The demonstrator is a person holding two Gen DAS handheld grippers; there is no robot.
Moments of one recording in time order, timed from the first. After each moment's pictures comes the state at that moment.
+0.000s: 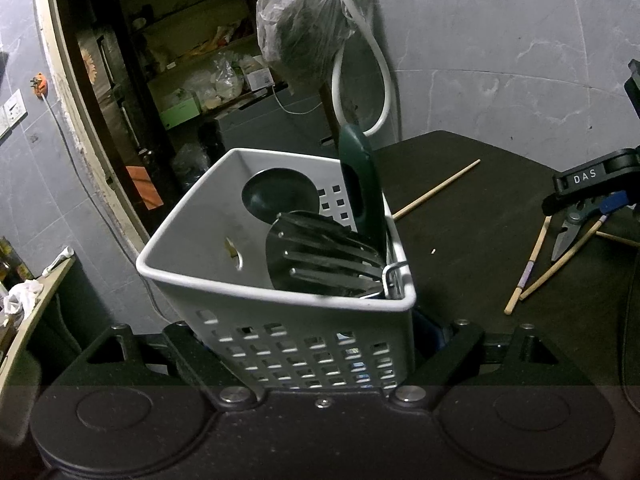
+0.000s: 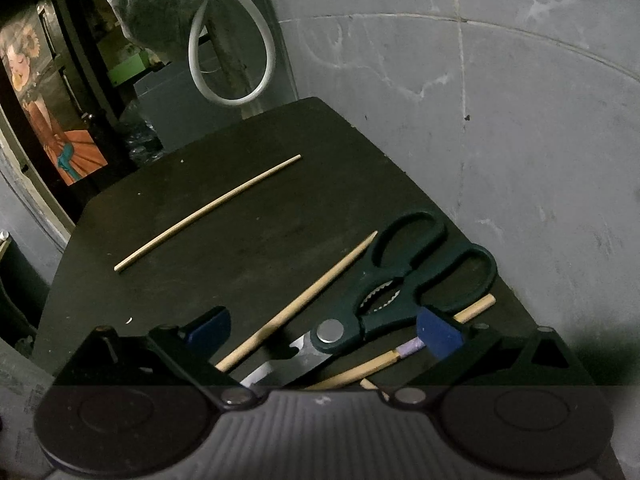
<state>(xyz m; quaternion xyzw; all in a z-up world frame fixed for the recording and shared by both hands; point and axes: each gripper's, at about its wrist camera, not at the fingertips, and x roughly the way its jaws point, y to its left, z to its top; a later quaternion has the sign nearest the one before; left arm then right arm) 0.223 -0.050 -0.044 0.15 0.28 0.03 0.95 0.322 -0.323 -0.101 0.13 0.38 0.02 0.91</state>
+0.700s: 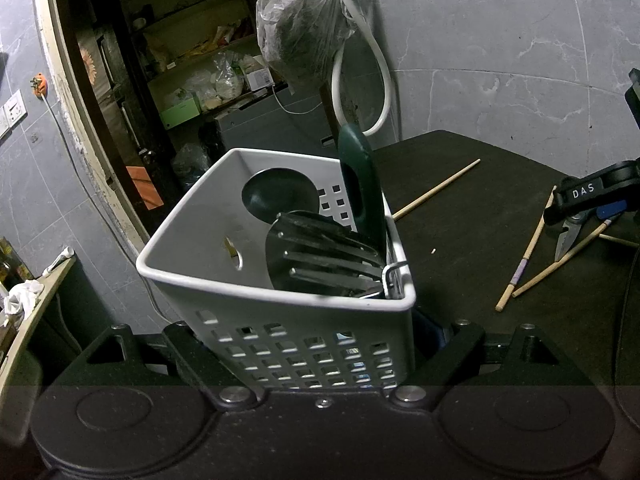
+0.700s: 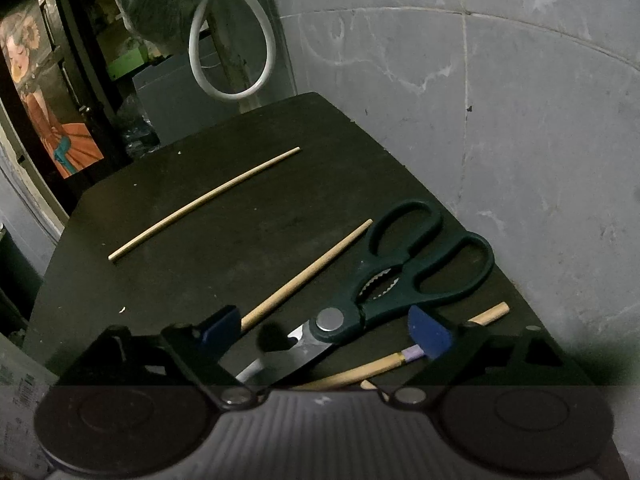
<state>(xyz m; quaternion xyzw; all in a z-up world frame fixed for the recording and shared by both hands) 0.223 -0.050 -0.044 0.15 0.28 0.03 0.95 0.314 -0.317 -0.106 0.12 0.38 0.01 0.92</state>
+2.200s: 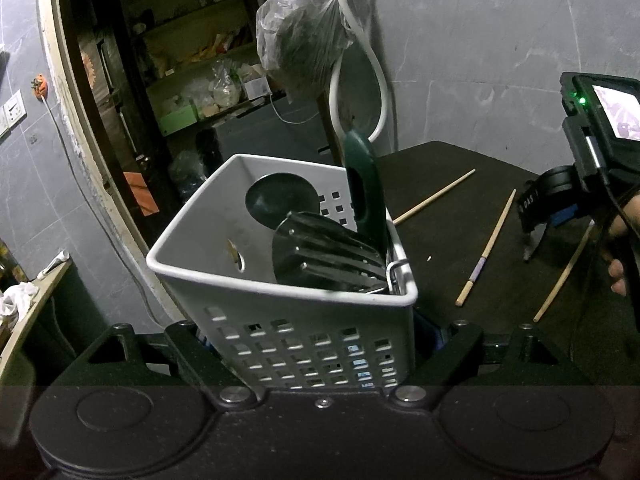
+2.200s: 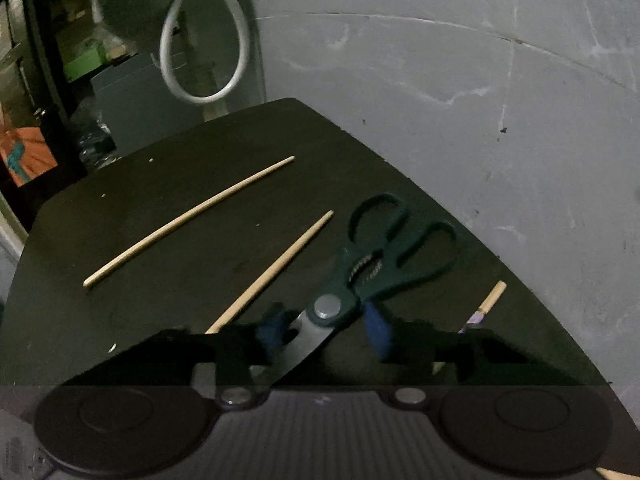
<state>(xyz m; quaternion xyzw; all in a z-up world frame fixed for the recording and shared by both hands) 0.216 -0.047 -0.047 0.14 0.26 0.02 0.95 0.337 -0.271 -0.103 0.10 0.38 -0.07 0.92</state>
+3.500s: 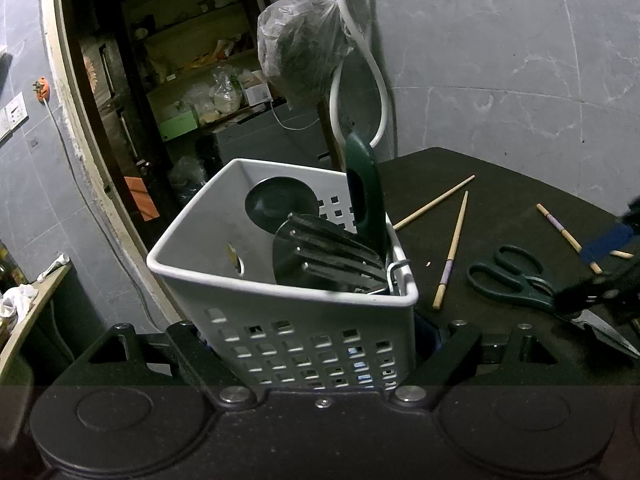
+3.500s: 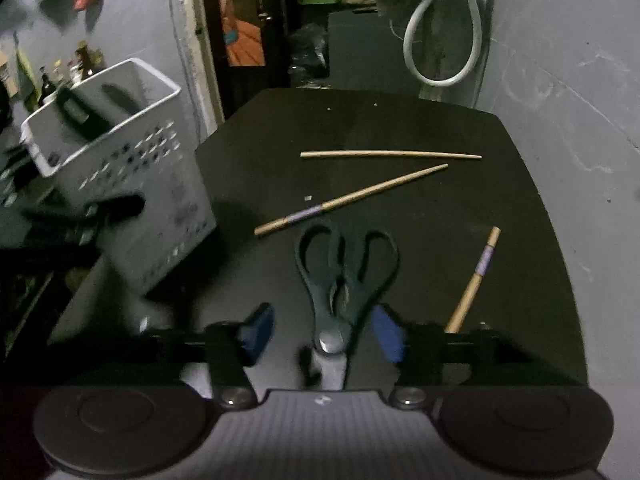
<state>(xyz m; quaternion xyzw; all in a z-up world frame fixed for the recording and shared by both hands) 0.212 -0.045 -0.046 0.14 0.25 0.01 0.96 0.226 -0.248 -0.050 -0.07 0.39 0.23 0.89</state>
